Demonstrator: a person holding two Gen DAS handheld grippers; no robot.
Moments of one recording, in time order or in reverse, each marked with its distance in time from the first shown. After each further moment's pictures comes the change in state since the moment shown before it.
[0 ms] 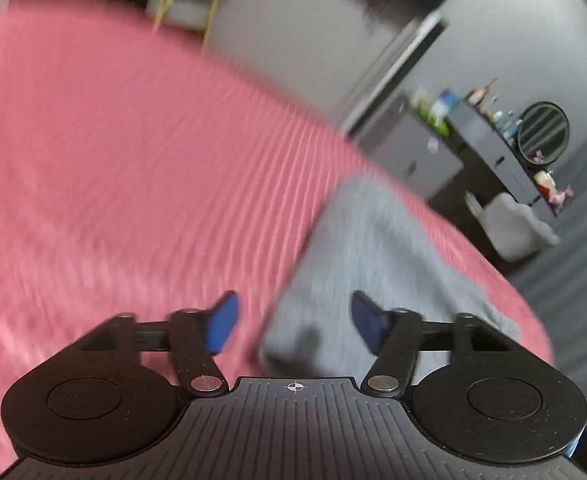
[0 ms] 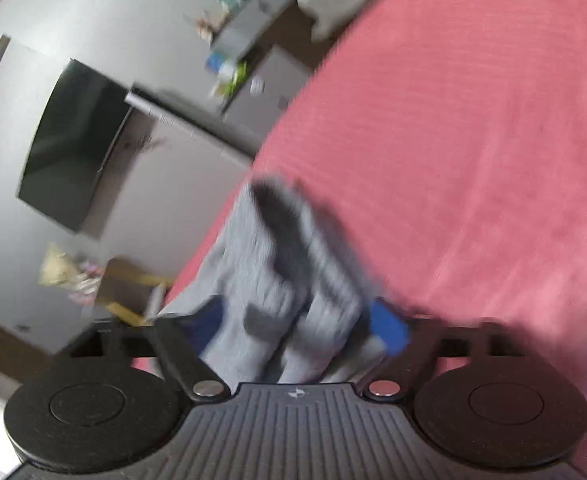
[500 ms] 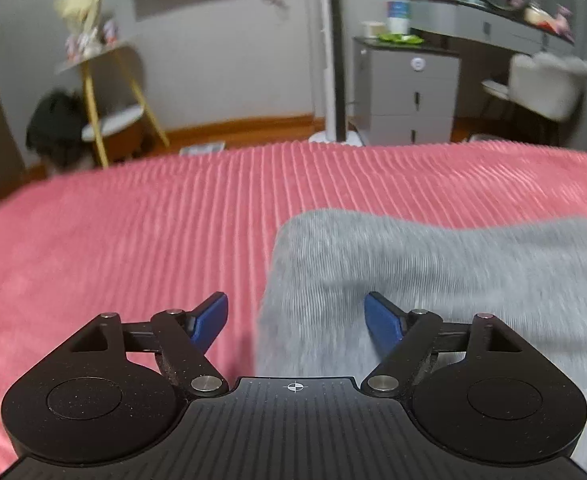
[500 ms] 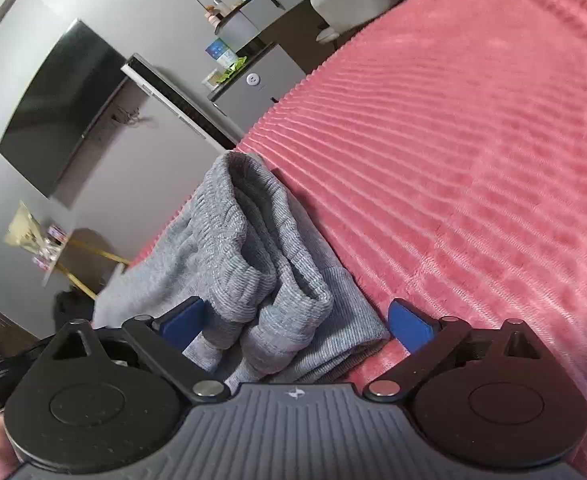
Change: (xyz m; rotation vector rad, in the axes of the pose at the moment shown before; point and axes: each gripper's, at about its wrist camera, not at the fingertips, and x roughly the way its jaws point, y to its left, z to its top) left arm 0.154 -0.121 0.034 0.531 0.047 0.243; right arm 0.022 -0.003 -0.019 -0.097 0.041 -0.048
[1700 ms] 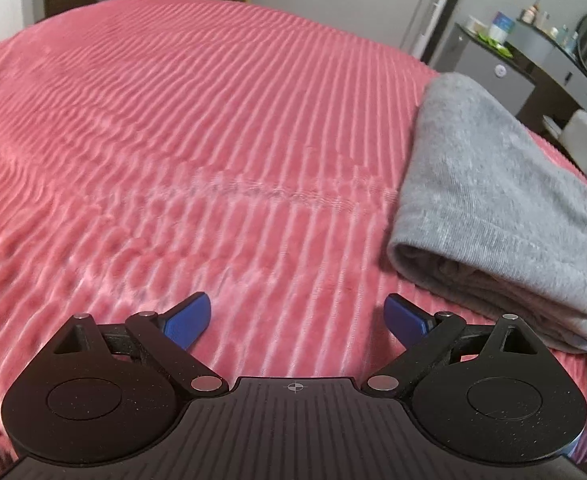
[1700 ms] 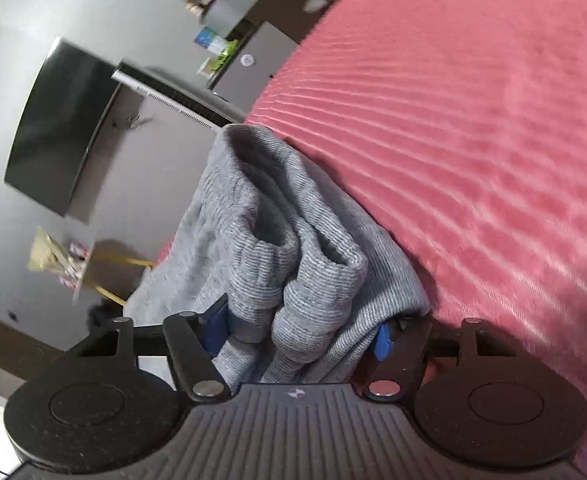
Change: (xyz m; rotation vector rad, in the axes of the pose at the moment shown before) left arm -0.114 0.113 -0.169 -0.412 0.183 -0.009; right arm 0.036 0.003 -0.004 0.113 0.070 0.064
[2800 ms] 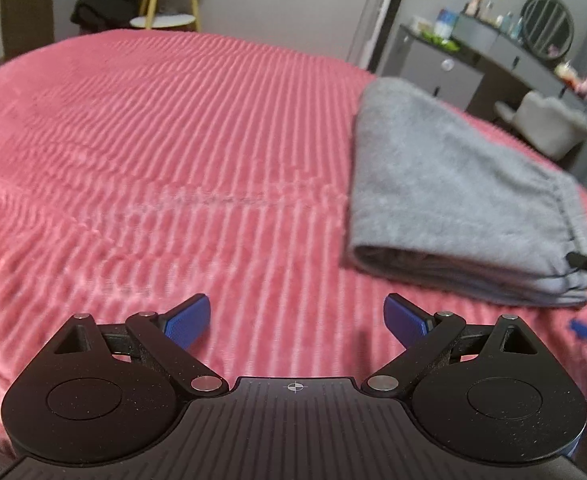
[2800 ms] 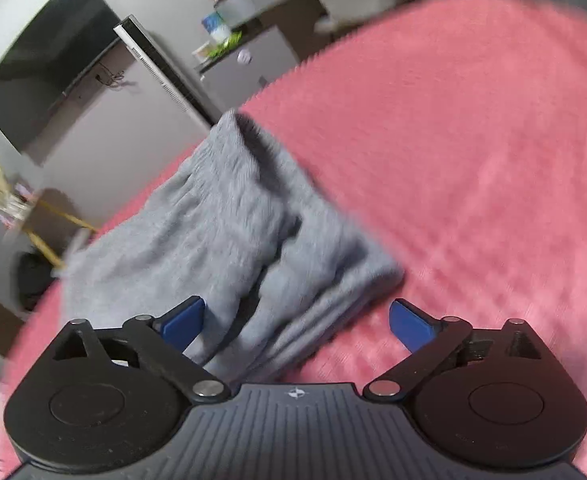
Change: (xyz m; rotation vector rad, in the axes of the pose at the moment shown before) left arm -0.036 -0.015 -0.016 0.130 -0.052 -0.110; right arm -0.027 0.022 -0.010 -0.180 0.008 -0.154
